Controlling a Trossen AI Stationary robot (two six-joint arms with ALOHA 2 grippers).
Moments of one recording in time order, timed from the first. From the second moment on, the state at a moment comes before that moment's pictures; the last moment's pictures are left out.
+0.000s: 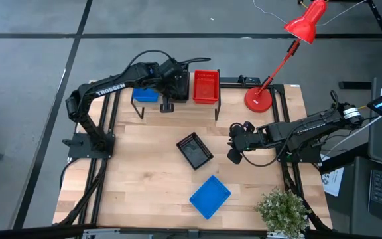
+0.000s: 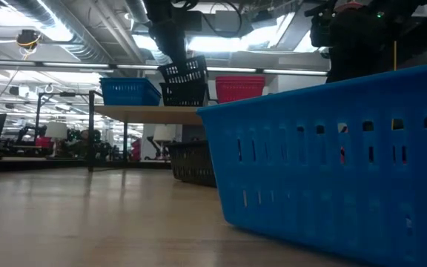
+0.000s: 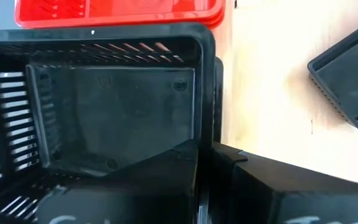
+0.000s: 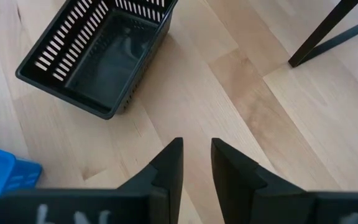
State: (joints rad) left arm 0.43 1.66 1.69 -1.02 -0.10 0.45; right arm 0.22 1.23 0.81 -0.60 0.35 0.64
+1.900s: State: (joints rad) left arm 0.28 1.71 1.80 -1.26 -0.07 0.15; right arm 0.22 1.24 0.81 -0.61 0.26 0.58
